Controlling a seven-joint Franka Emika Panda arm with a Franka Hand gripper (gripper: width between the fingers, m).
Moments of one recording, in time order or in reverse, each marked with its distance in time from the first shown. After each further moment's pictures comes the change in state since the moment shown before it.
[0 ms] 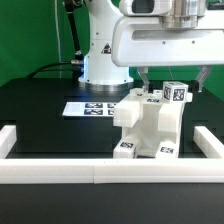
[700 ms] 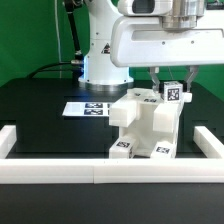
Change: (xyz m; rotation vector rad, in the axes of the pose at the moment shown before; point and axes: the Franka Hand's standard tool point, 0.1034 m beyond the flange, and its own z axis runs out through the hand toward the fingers) arm 0.000 0.000 0.000 0.003 0.000 0.199
